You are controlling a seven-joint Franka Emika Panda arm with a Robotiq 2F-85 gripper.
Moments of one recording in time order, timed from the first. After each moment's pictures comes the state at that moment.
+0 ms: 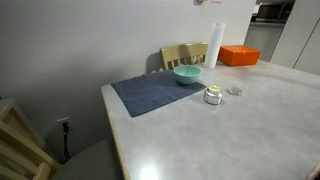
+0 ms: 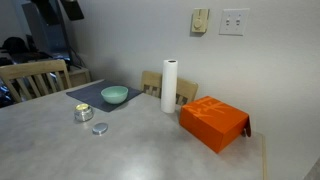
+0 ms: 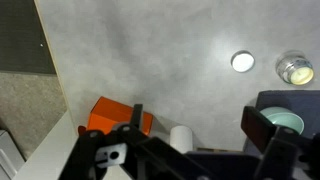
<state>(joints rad) -0.08 -0.48 -0.19 -2.31 -0.14 2.09 -0.24</state>
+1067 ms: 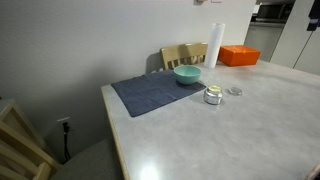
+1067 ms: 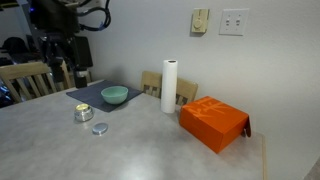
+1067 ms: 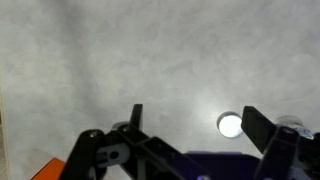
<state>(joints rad) -0.05 -0.21 -0.12 -2.30 -0.14 2.04 -0.22</state>
